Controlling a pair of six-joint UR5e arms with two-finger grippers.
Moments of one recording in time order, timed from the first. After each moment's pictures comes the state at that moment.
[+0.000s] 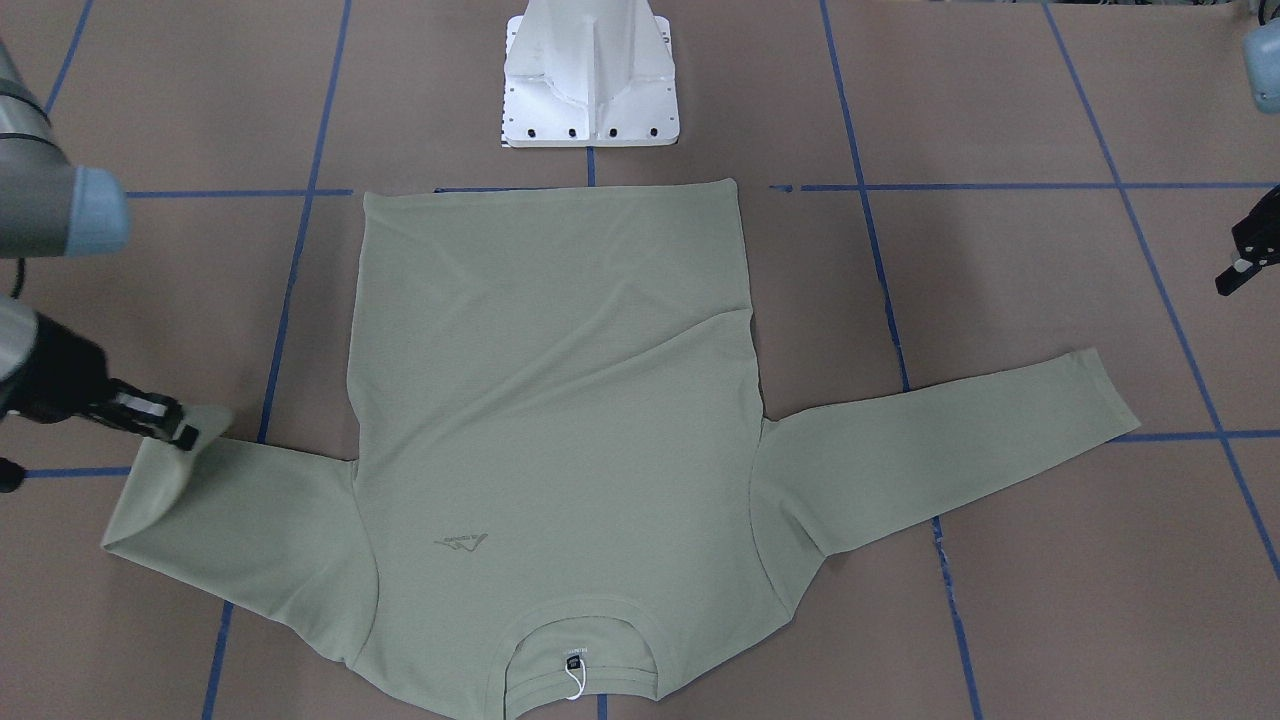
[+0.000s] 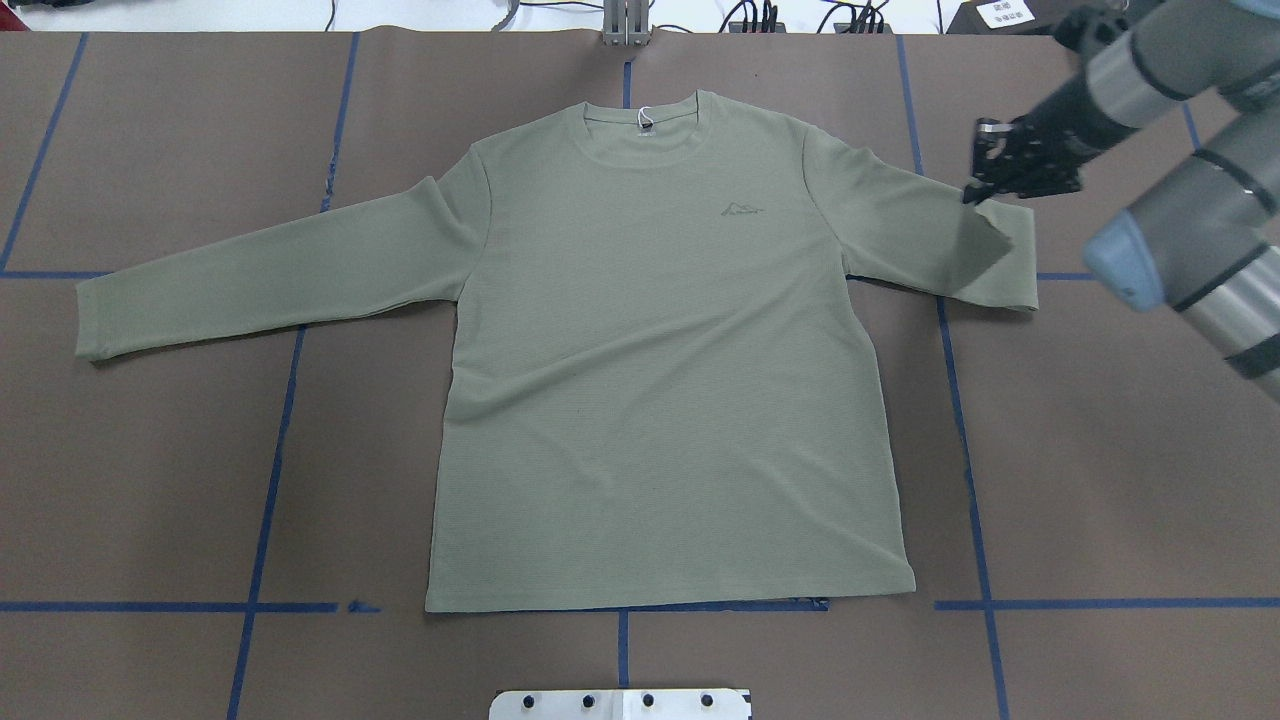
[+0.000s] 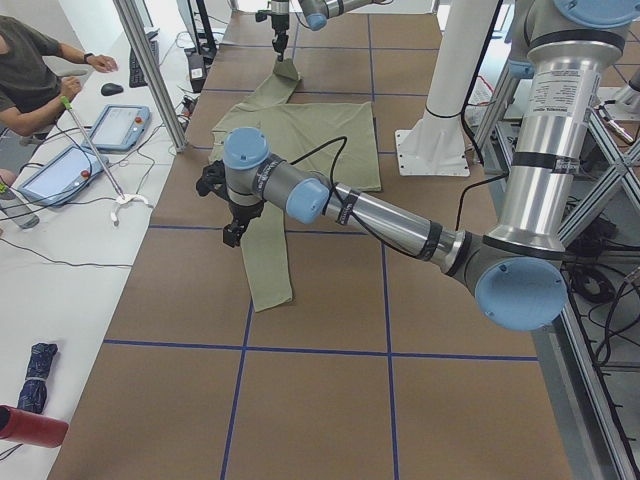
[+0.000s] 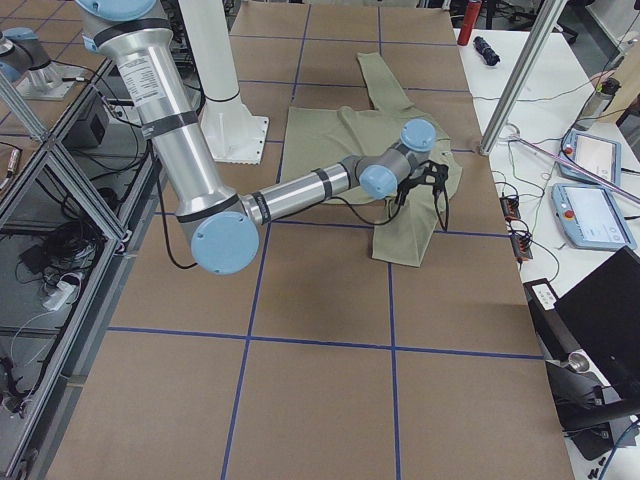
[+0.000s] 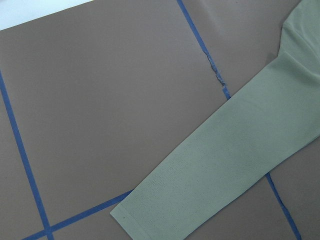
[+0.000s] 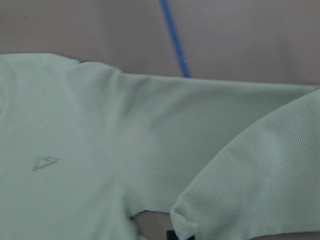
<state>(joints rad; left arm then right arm) -1.42 -1.72 -1.79 -1.73 -2.43 -0.06 1.03 -1.11 1.53 -1.20 2.32 1.24</state>
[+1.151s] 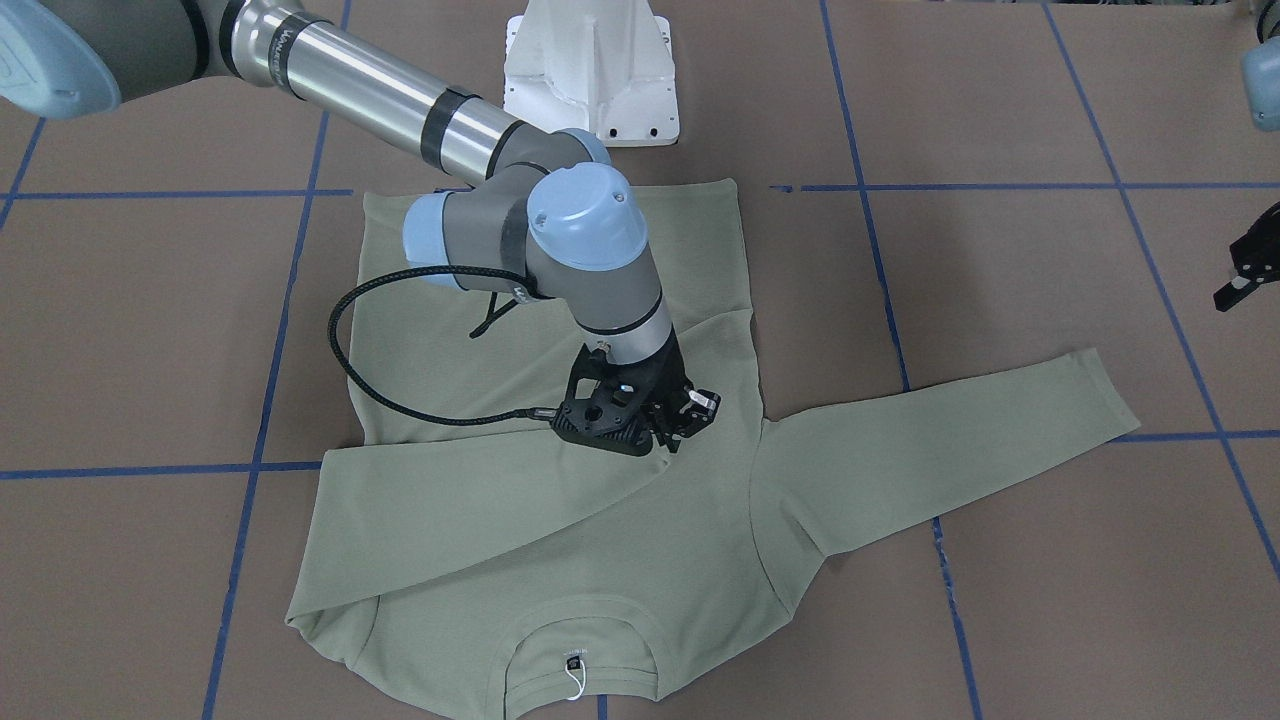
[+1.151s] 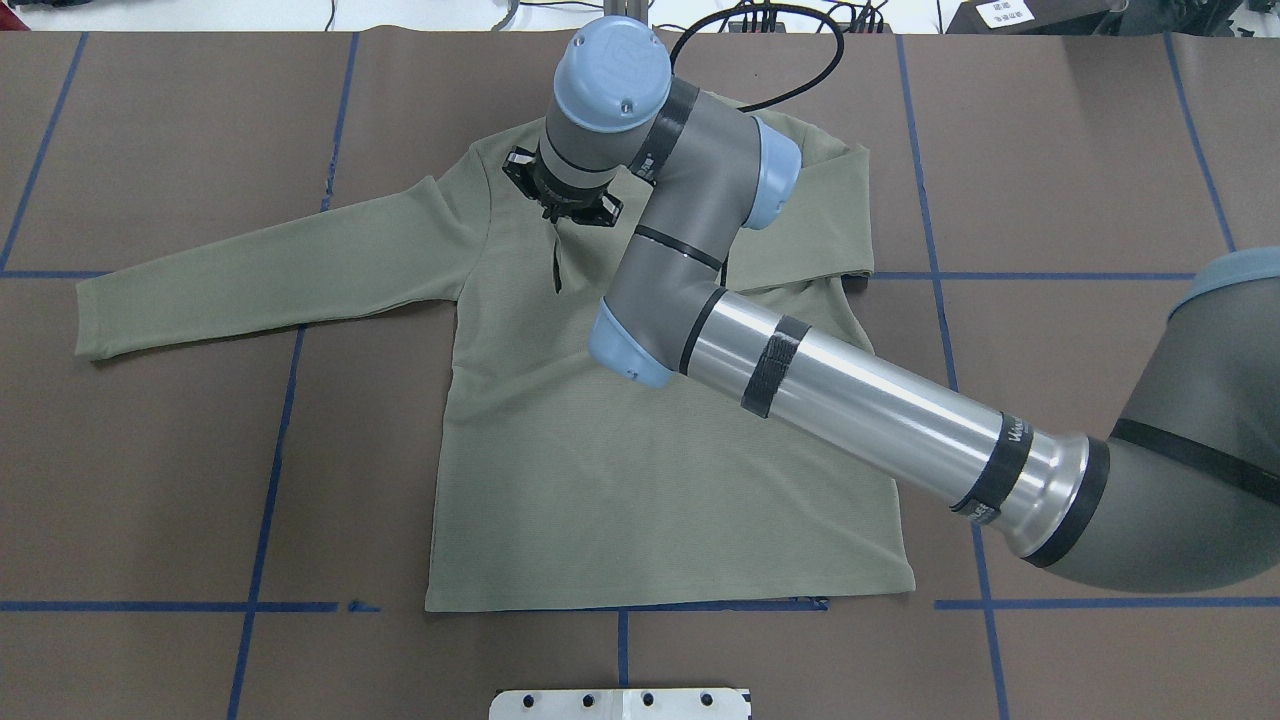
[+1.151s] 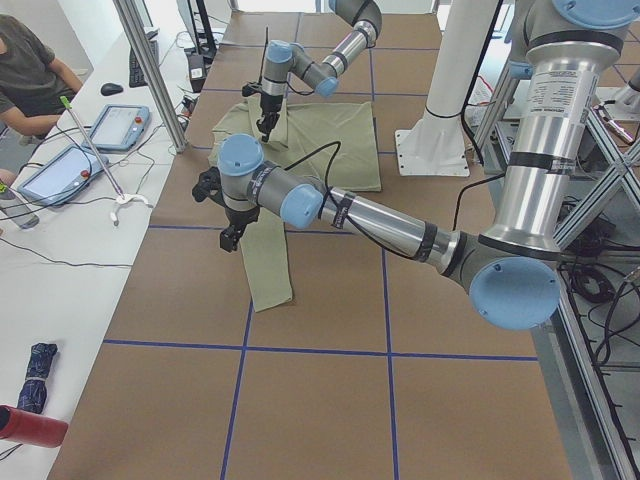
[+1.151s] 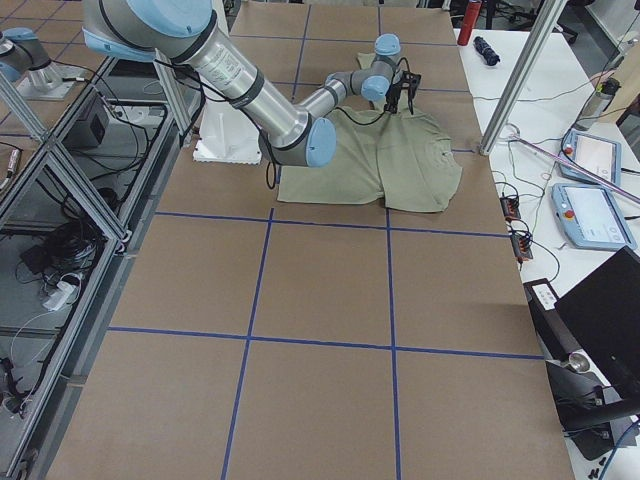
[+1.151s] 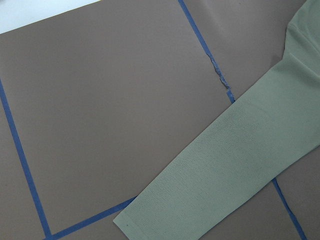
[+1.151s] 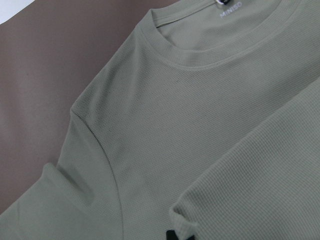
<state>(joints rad) -1.41 -1.74 -1.75 -1.74 -2.43 -0.06 0.63 -0.48 1.04 -1.10 1.86 1.60</state>
